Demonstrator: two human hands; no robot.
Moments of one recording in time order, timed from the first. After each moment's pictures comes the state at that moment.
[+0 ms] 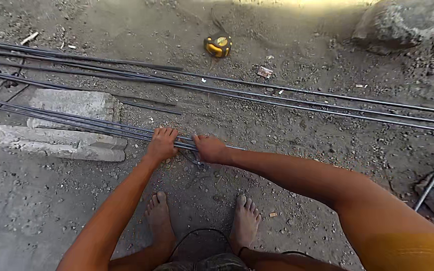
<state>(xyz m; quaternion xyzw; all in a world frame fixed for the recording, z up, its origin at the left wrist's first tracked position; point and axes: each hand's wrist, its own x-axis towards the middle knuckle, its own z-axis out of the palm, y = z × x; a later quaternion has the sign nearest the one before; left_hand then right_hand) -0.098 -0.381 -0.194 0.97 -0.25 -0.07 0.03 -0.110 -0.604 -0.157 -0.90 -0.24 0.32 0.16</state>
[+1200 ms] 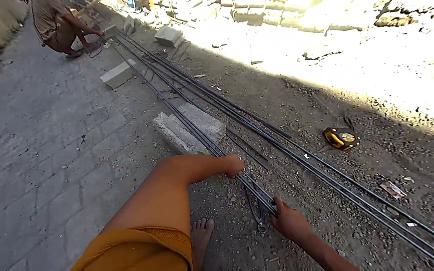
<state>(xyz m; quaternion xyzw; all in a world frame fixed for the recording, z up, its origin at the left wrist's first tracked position) -0.039 -0.340 -0.115 0.88 -0.24 -0.37 -0.18 -0.104 -0.601 -0.149 -0.91 -0.23 0.34 0.06</state>
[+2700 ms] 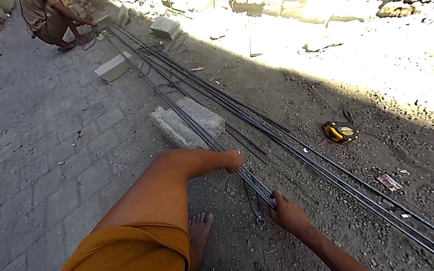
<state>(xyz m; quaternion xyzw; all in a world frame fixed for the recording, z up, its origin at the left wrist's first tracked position) -0.040 -0.341 -0.120 0.88 -0.23 -0.37 -0.17 -0.104 -0.600 -0.147 -0.91 -0.23 0.35 0.06</state>
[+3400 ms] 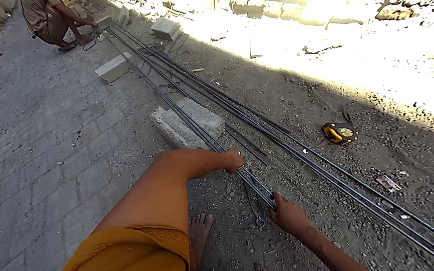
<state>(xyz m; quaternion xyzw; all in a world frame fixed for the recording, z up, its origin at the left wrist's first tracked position) -0.041 -0.343 -0.116 0.89 -0.22 -0.37 -0.17 -0.104 -0.599 -0.146 -0.91 -0.23 0.35 0.06</state>
